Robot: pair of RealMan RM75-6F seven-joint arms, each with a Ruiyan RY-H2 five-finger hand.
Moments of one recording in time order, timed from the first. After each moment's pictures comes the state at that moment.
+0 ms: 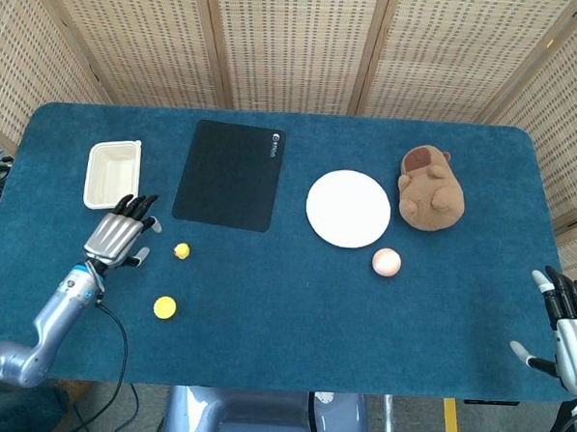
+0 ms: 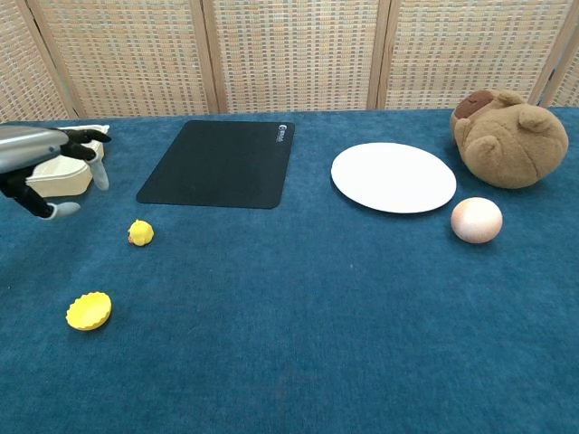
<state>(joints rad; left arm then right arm) -0.60 -1.42 -0.18 -1.33 1.25 0.86 0.26 0.05 -0.99 0.07 -1.68 -1.51 1.50 0.03</state>
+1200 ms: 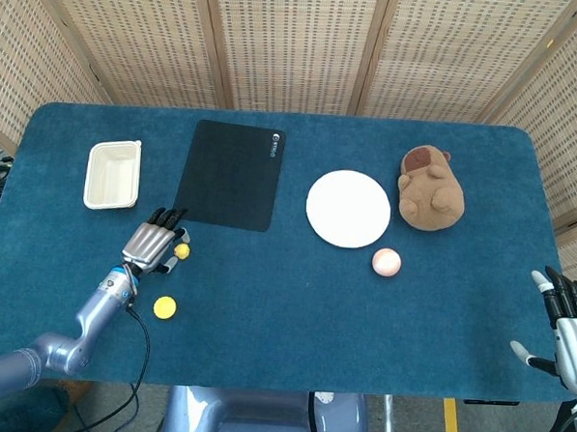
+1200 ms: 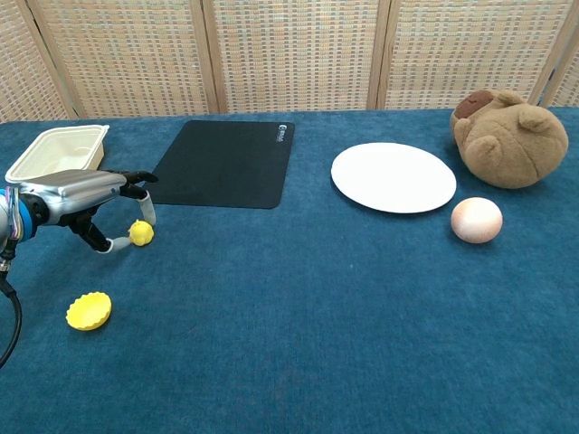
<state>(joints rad) -0.68 -1.62 -0.13 -1.12 1.23 0.82 0.19 0.06 -0.99 0.07 -1.68 -1.49 1.48 0.04</state>
